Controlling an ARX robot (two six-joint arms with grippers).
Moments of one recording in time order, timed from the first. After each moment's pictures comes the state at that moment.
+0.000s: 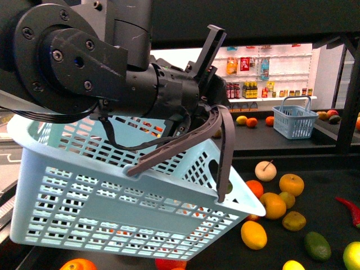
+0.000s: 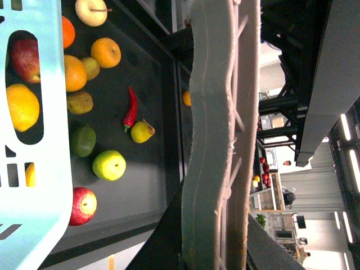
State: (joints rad) left arm -0.49 1.94 1.39 0.33 0.37 -1.06; right arm 0.00 0.00 0.02 0.00 0.00 0.00
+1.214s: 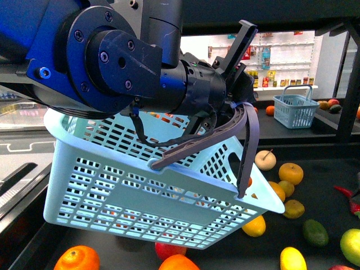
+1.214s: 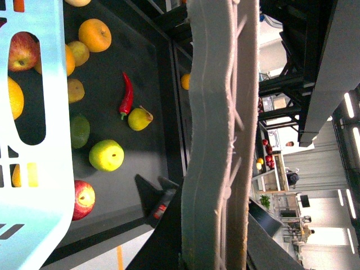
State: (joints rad) left arm -0.52 2.00 1.44 0.34 0.39 -1.02; right arm -0.25 2.14 1.16 0.22 -0.16 -0.04
